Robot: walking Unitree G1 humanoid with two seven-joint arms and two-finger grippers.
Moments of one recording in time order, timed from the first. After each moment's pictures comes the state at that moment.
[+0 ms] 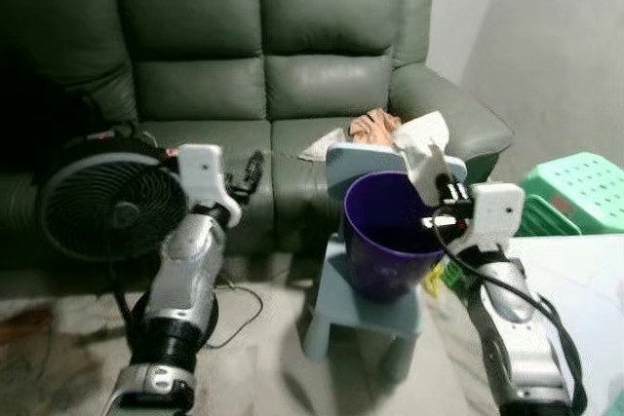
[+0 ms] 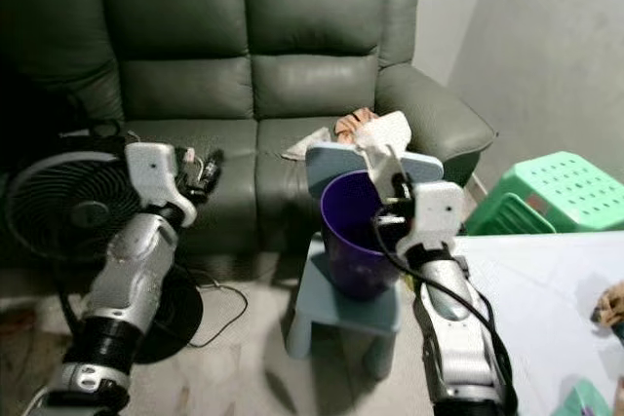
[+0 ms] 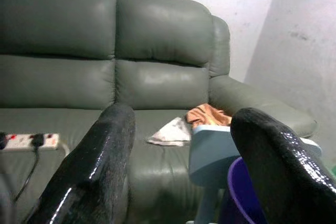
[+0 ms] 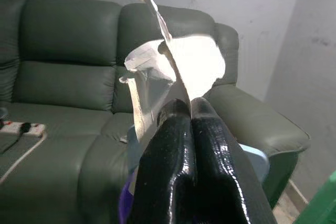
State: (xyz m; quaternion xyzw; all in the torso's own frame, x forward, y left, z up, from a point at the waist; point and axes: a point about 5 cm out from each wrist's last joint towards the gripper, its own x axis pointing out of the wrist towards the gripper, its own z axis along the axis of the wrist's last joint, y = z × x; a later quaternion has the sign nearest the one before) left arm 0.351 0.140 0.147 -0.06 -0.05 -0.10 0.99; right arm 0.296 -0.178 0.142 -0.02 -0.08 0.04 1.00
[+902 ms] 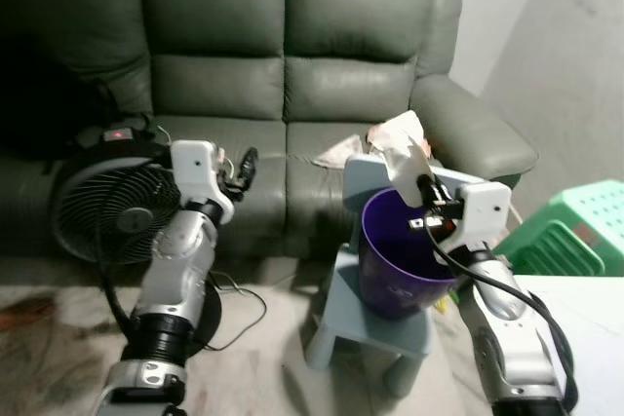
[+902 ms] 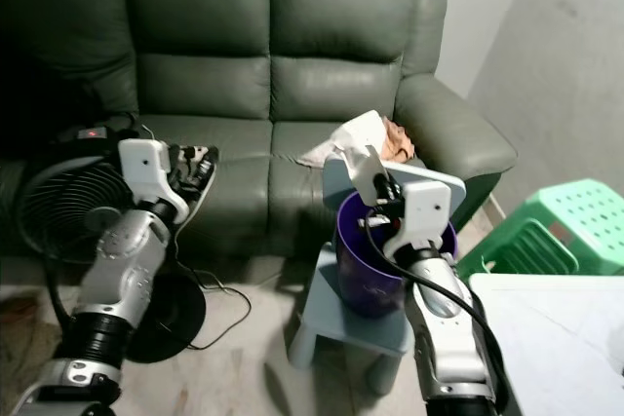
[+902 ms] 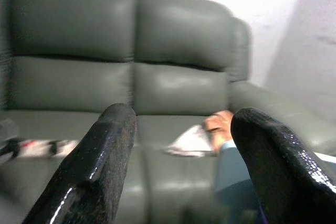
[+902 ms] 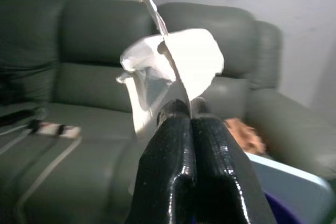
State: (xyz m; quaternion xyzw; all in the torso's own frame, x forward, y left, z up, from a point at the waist) left arm 0.353 0.153 0.151 -0.06 -0.05 -0.09 0.99; right arm 0.298 -0.156 0.143 0.00 -0.09 0.10 0.99
